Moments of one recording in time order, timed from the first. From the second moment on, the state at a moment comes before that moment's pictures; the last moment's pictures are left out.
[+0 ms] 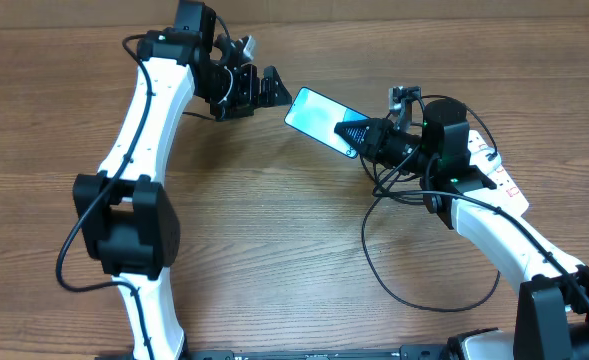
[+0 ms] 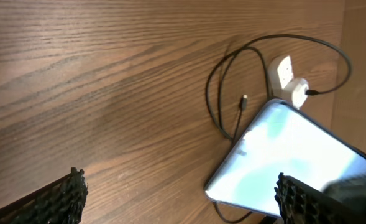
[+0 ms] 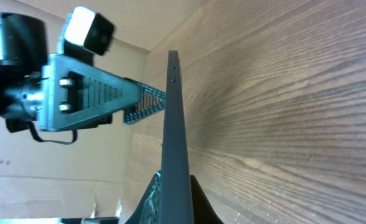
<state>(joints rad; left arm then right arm) -0.15 2.13 1.99 -1.13 0.67 -0.18 0.22 1.54 0.84 0.26 -0.73 0.86</state>
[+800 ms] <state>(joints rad) -0.24 1.57 0.76 0.65 0.63 -0.91 0.33 1.54 0.85 0.39 -0.50 1.23</state>
